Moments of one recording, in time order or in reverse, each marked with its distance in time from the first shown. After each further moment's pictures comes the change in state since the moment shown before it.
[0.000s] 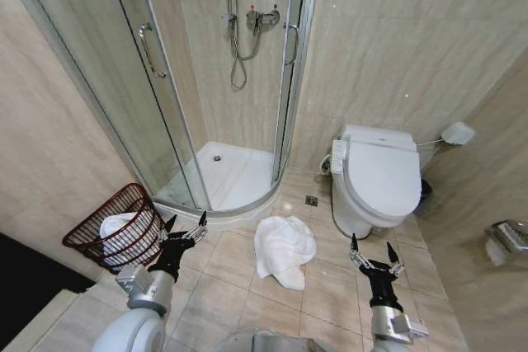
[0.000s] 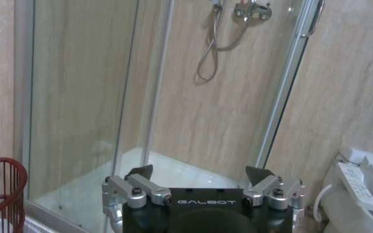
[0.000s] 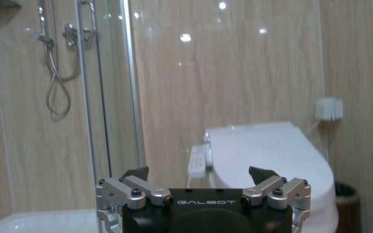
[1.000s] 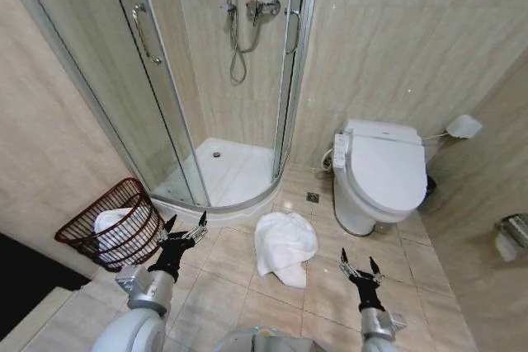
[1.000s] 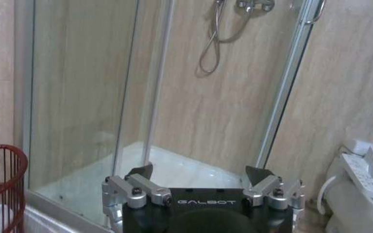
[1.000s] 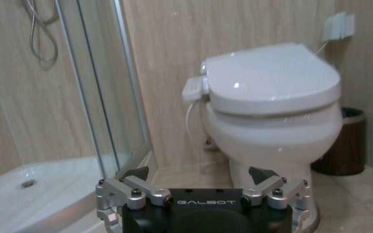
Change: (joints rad) left arm 0.000 0.000 0.000 0.000 0.000 0.000 0.000; right arm 0.176 -0.068 -0.035 -0.366 0.125 0.005 -0.083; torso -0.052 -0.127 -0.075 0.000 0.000
